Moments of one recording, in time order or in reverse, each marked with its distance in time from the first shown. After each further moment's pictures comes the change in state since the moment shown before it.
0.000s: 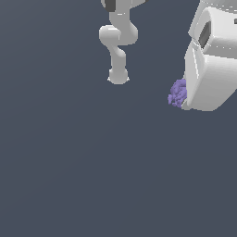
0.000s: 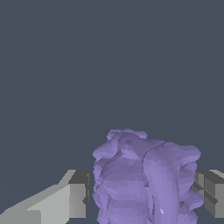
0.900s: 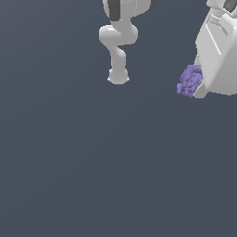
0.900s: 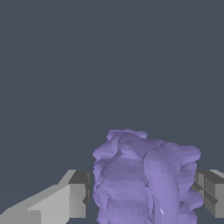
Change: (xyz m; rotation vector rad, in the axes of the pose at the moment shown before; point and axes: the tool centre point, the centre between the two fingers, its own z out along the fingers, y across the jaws) arm 0.009 -0.002 -0.035 0.001 -0.001 0.001
